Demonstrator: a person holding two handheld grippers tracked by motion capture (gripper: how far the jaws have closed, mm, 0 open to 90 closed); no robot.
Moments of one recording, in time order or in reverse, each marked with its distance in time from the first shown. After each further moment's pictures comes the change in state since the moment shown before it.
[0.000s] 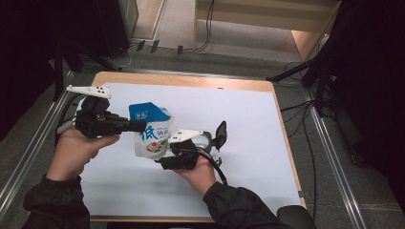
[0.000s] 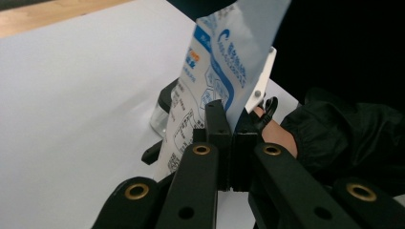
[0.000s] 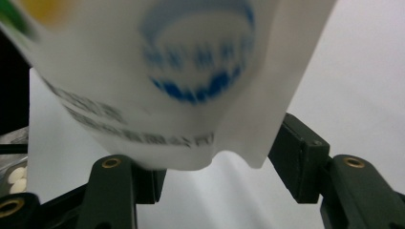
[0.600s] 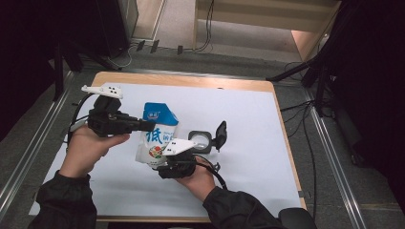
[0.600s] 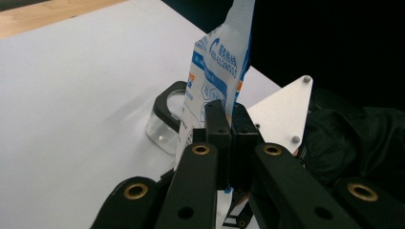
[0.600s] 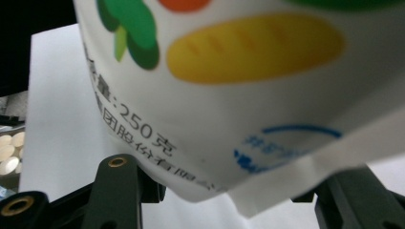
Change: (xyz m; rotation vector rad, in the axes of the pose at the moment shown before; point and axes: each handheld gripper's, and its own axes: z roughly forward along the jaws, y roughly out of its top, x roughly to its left) left arm 0.001 0.006 0.022 0.006 -0.013 0.027; right arm 0.024 -0.008 -0.003 -0.009 -0.009 -0.157
